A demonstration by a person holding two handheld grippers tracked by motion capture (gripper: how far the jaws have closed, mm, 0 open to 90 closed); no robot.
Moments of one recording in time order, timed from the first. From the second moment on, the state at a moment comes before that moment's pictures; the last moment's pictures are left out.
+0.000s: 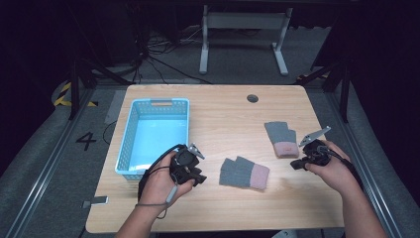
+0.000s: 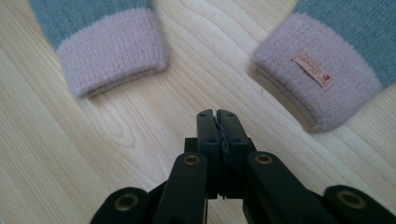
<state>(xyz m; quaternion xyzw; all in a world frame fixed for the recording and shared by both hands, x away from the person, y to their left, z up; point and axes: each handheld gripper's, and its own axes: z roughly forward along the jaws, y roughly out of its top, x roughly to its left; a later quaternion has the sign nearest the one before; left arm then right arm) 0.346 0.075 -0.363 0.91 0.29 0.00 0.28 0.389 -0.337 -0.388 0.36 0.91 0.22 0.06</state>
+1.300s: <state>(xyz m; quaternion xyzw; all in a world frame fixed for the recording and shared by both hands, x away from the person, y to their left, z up) 0.365 0.010 -0.425 0.91 0.31 0.02 0.26 0.374 -0.270 -0.407 0.30 0.92 0.26 0.02</state>
